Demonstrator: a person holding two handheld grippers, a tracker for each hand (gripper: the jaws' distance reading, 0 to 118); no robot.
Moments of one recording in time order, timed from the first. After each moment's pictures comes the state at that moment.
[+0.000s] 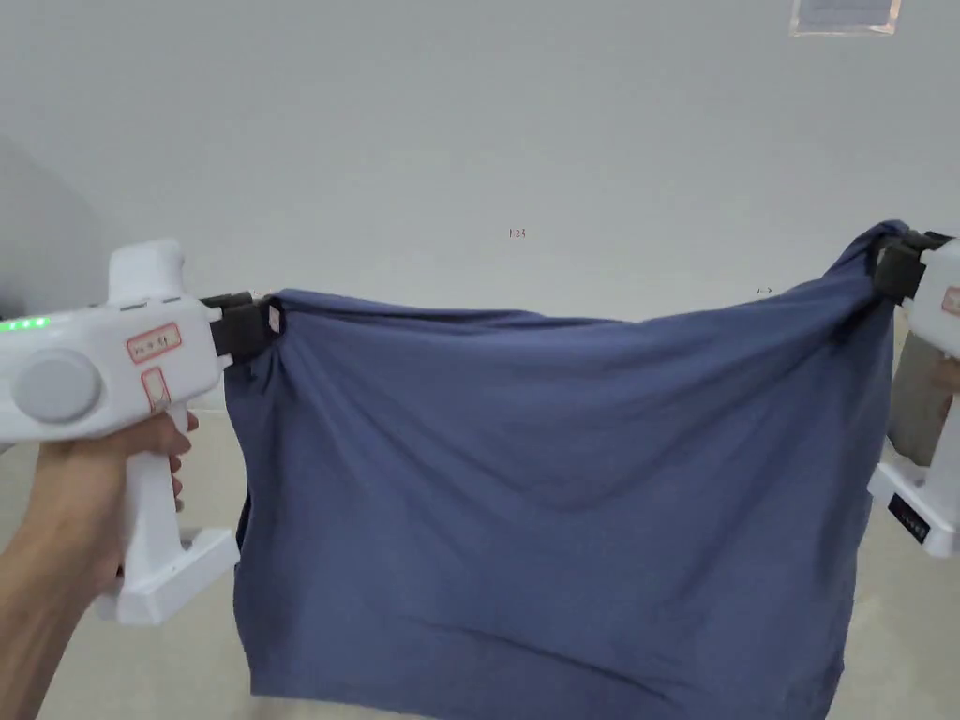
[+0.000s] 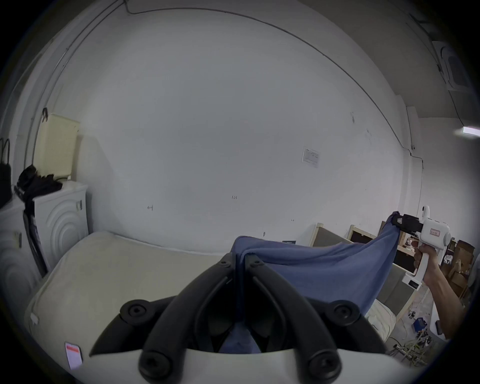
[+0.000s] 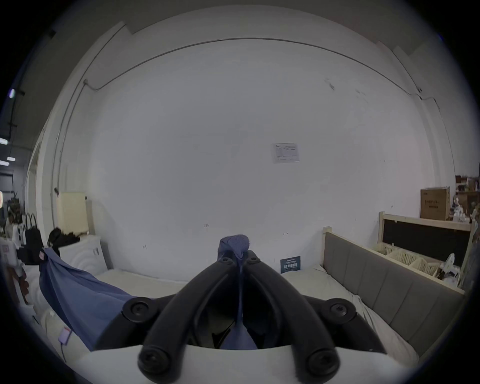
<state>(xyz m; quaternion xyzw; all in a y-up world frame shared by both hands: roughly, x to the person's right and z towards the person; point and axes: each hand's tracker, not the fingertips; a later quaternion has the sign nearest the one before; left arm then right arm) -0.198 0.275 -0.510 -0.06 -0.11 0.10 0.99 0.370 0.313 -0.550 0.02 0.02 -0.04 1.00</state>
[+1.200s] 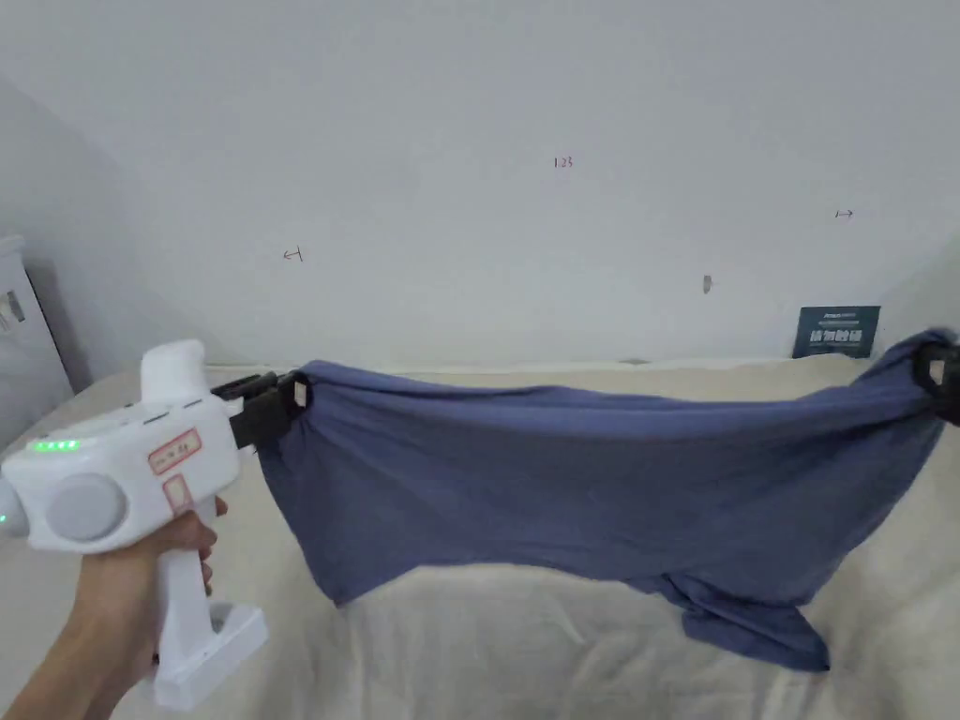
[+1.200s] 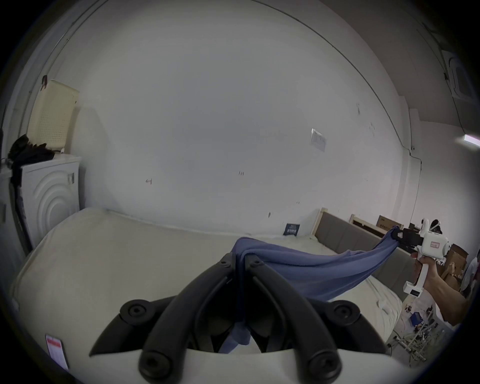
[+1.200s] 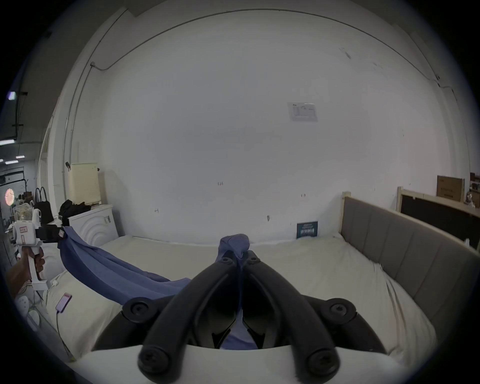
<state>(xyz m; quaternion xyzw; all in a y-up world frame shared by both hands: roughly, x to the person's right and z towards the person) -0.251 0.120 -0.550 -0.10 -0.13 0.12 0.98 0.359 0.144 -0.554 -0.06 0.08 -0.03 0.99</state>
